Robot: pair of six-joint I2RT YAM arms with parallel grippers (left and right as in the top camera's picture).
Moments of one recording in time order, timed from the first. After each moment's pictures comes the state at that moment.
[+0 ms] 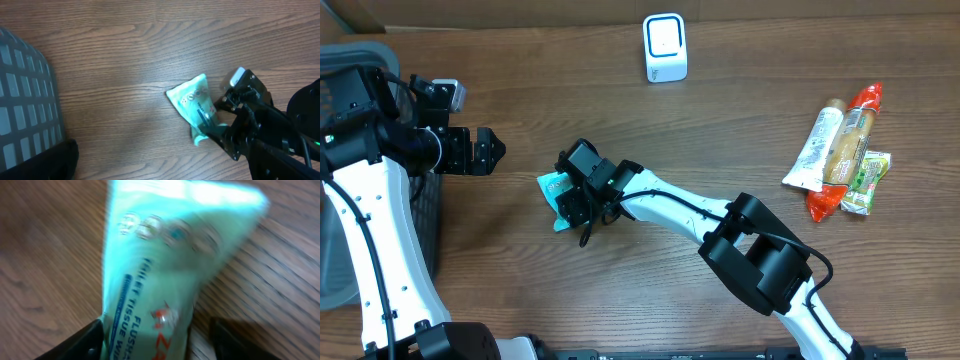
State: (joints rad) left arm 0.39 1.54 1.62 -1.26 0.32 0.40; right arm 0.91 2.28 1.70 -0.49 -0.19 0.38
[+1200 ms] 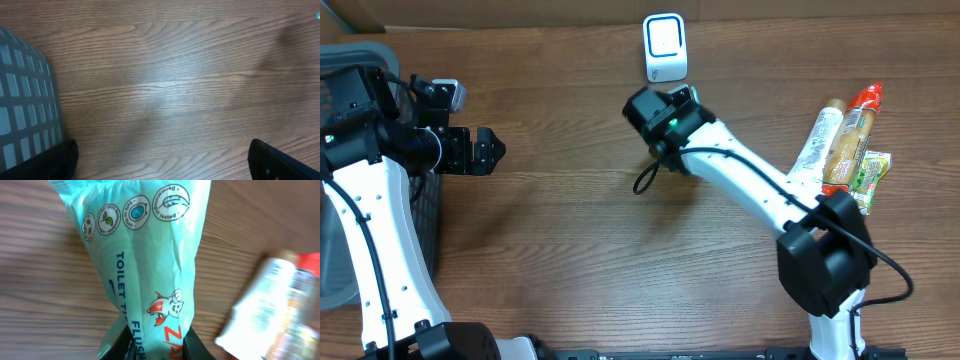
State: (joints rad) left arm 0.39 1.54 1.62 -1.26 0.32 0.40; right arm 0.70 2.07 1.74 -1.08 0.62 0.36
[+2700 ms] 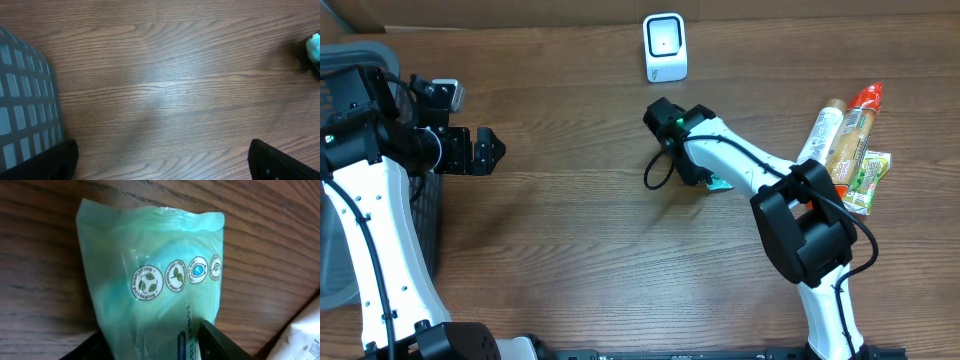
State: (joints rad) left arm 0.39 1.54 1.62 -1.26 0.32 0.40; right arm 0.60 2.22 1.68 -1.01 0.42 0.19
